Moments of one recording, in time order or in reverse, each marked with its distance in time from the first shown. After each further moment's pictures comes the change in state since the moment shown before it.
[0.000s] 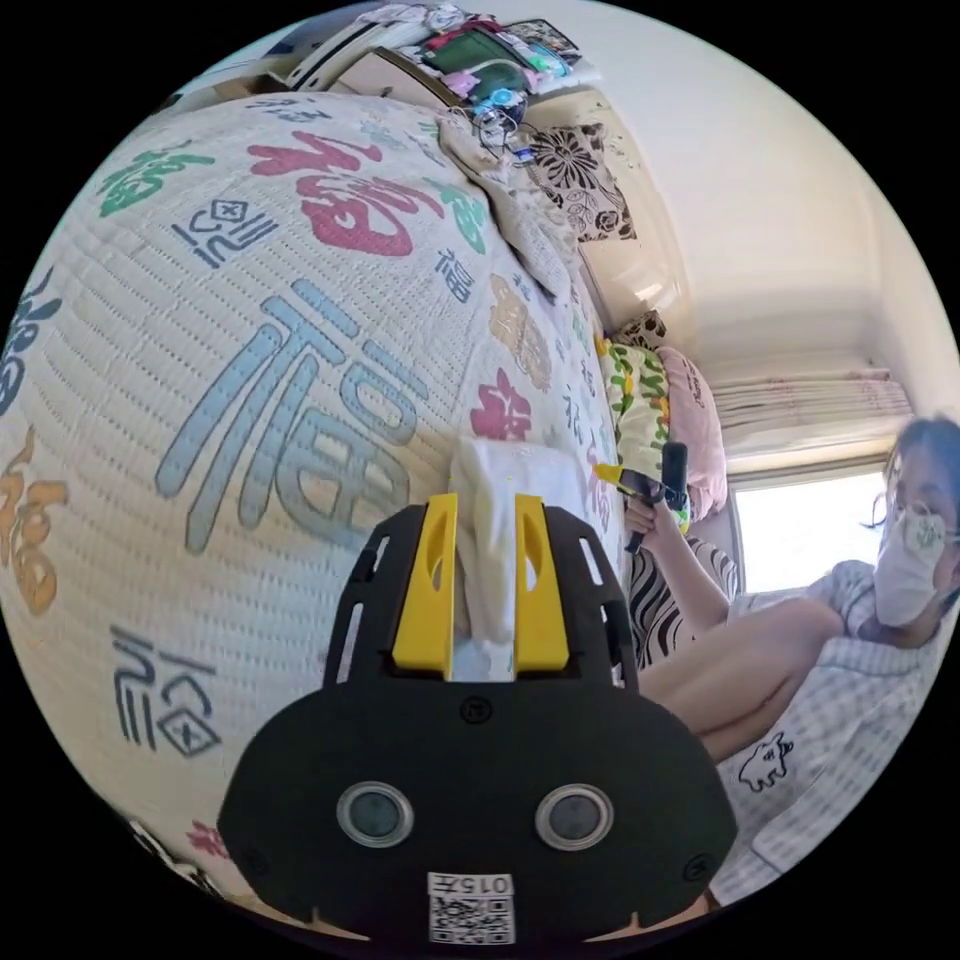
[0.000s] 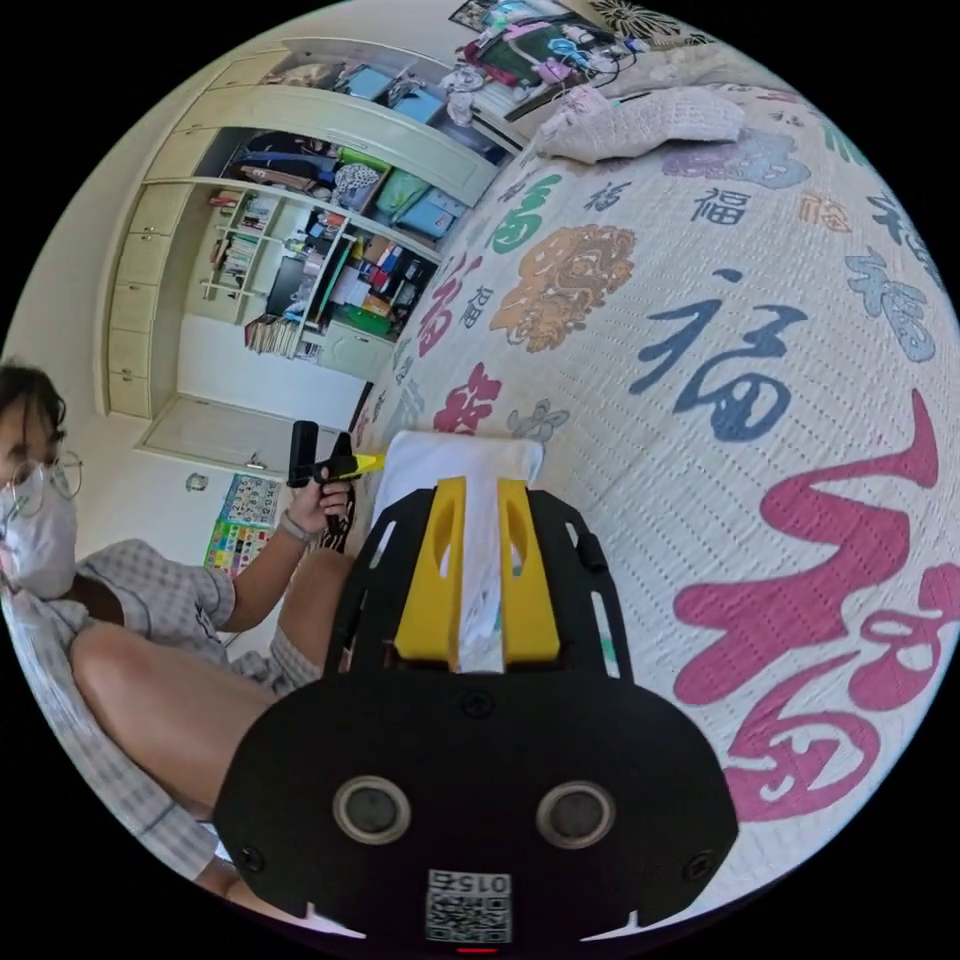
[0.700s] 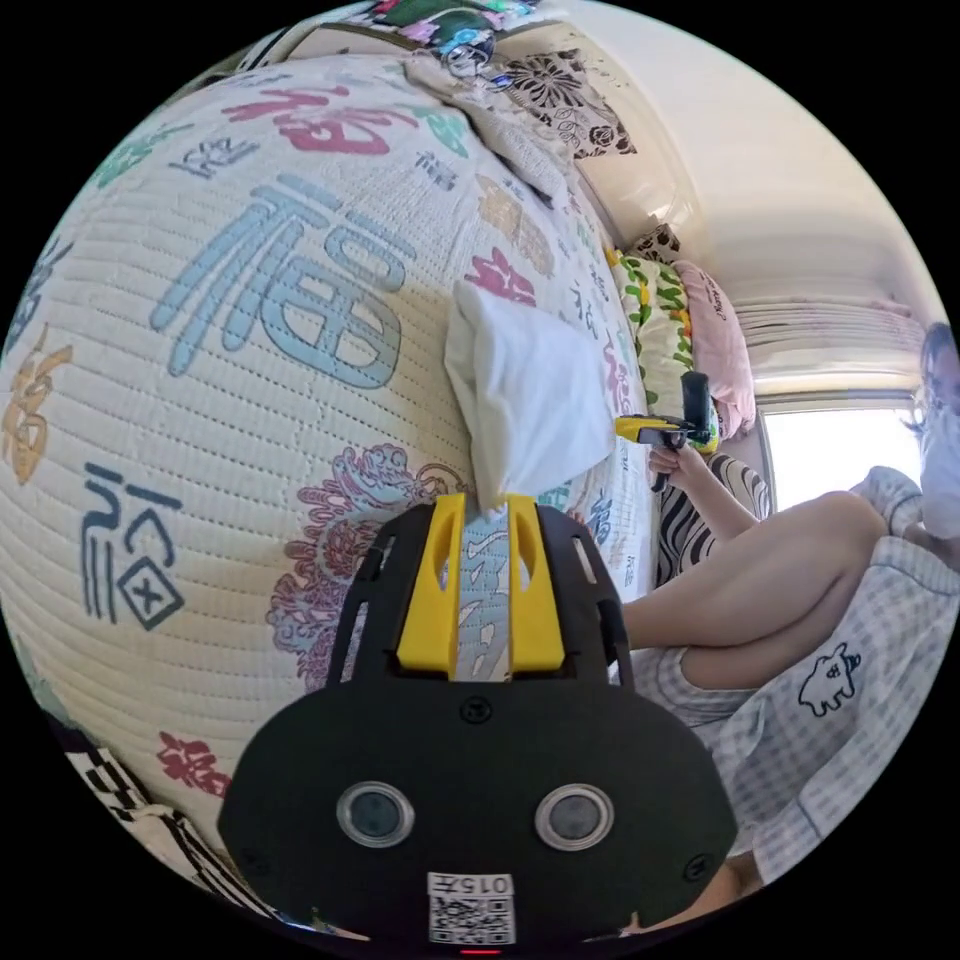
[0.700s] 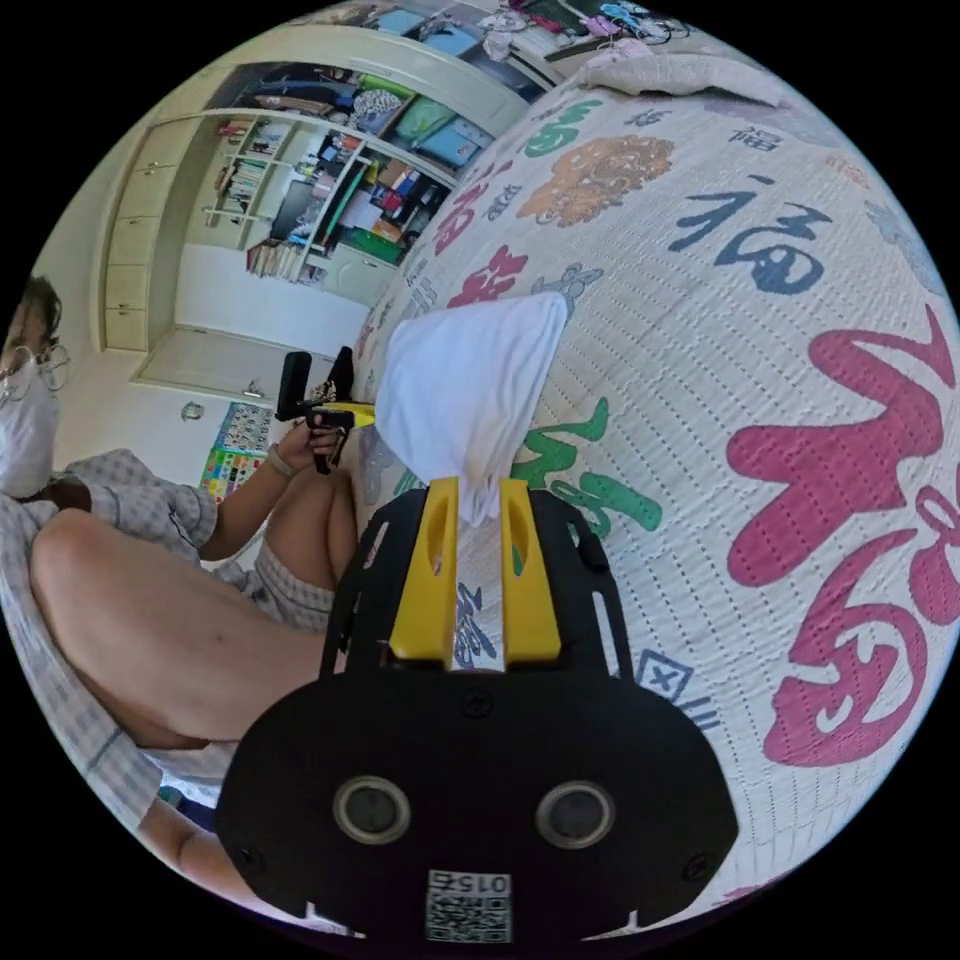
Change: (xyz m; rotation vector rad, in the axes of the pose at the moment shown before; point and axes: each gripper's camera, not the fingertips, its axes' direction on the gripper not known) left arm 0.021 0.119 -0.110 -0.182 -0.086 0.084; right arm -0.045 0.000 0.103 -0.155 -0.003 -0.079
